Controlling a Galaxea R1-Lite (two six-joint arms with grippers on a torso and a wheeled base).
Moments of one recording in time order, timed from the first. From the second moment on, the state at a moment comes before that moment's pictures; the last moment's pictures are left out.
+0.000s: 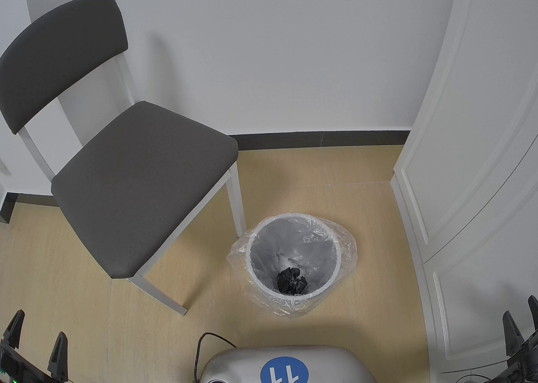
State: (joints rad) left arm 0.00 0.02 -0.02 0.00 -0.01 0.02; right arm 0.00 0.01 -0.02 -0.04 0.02 0.15
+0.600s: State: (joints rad) left arm 0.00 0.02 -0.02 0.00 -0.01 0.01; right arm 0.00 0.01 -0.02 0.00 0.00 -0.01
